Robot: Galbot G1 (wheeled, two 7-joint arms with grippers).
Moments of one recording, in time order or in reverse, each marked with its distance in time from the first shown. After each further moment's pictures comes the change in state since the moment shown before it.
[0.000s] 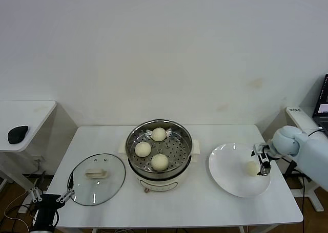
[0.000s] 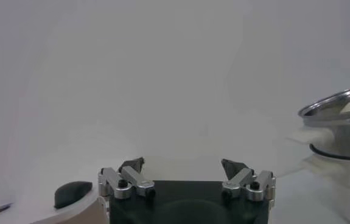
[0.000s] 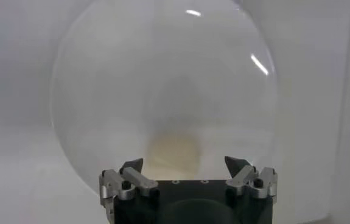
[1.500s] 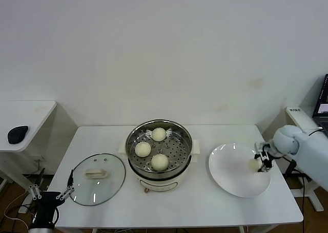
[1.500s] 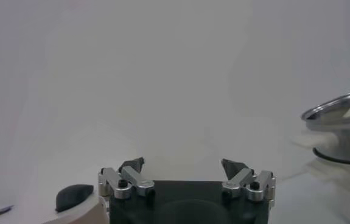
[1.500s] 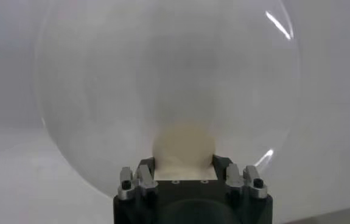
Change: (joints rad) left arm -0.018 0.010 0.003 -0.003 -0.008 -0.002 -0.001; right arm 0.107 -0.020 -0.052 0.040 0.047 -0.052 -0.039
